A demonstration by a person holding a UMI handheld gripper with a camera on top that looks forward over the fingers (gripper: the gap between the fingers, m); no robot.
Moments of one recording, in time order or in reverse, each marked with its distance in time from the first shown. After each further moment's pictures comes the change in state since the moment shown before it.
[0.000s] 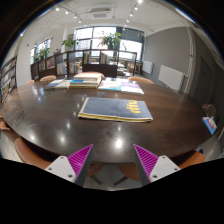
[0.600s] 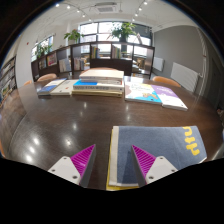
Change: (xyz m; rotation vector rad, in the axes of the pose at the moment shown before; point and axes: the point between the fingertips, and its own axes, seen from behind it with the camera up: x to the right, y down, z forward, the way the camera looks) arm -0.156 -0.132 0.276 -0.042 -0.074 -0.002
